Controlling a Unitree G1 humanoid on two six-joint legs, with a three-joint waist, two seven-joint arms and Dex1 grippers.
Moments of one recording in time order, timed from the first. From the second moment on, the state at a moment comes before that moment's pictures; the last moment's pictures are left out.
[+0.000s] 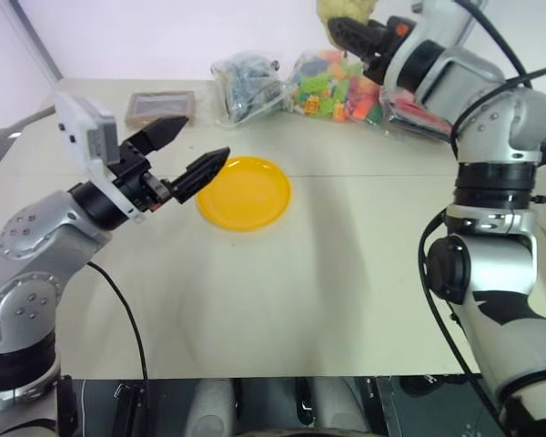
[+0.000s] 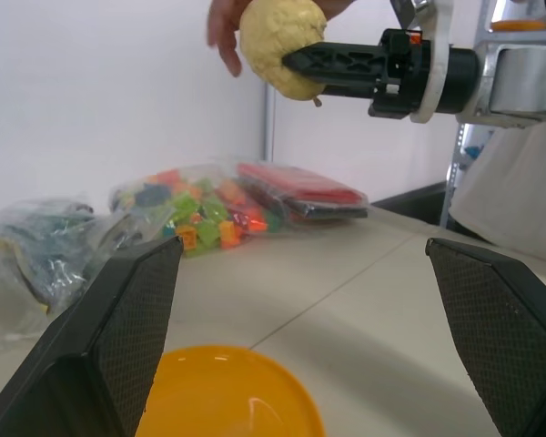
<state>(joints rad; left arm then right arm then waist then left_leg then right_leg) -0.38 0.69 0.33 -0.59 -1.00 0.73 -0.38 -1.25 -0.39 -0.22 0.34 0.54 0.85 0.37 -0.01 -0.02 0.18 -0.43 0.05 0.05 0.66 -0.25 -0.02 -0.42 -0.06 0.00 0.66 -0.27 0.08</state>
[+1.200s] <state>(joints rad) -0.06 0.78 0.43 -0.69 -0.95 0.78 -0.29 -0.83 -0.11 0.15 0.19 0.30 0.84 0.37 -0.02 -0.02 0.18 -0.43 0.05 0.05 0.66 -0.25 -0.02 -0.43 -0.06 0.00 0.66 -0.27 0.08</state>
